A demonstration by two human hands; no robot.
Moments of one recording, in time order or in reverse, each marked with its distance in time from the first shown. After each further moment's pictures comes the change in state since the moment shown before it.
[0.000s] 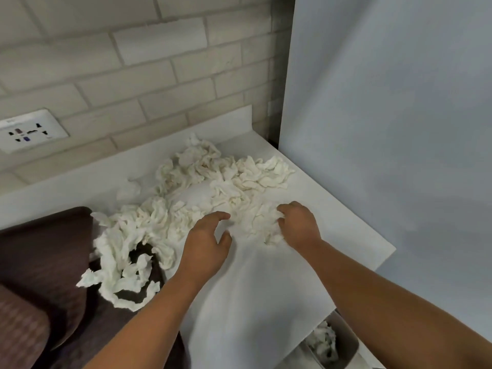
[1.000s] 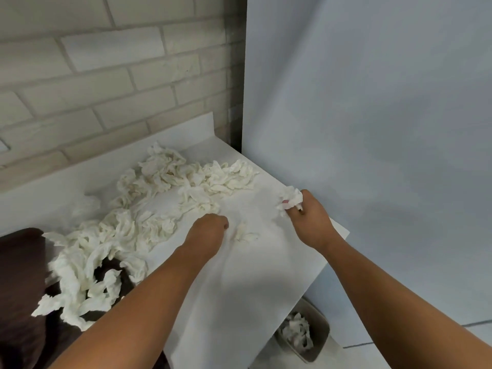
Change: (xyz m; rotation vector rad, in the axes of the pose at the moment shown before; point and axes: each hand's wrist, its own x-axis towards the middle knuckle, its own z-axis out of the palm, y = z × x) left_hand 0.058 0.011 0.050 0.495 -0.434 0.149; right_hand -0.068 0.026 -0.086 0.583 0.218 0.123
